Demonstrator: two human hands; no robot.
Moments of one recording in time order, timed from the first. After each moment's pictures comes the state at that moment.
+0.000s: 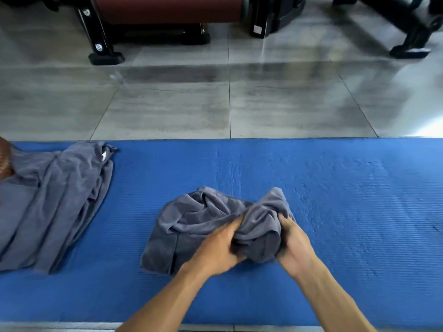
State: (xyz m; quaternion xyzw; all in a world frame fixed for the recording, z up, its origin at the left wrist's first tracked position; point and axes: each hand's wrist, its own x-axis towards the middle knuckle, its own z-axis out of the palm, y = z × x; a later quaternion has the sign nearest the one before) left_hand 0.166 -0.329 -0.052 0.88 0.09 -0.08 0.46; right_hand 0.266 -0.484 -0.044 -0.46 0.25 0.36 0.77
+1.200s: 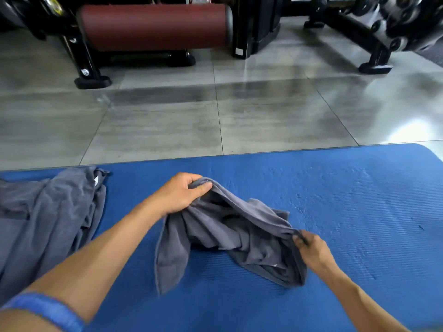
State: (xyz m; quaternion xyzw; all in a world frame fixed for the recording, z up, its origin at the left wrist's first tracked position) left_hand 0.229 -0.198 0.058 0.88 0.15 -0.07 0.44; right_hand 0.302 -0.540 -0.090 -0.93 -0.03 0.20 0.31
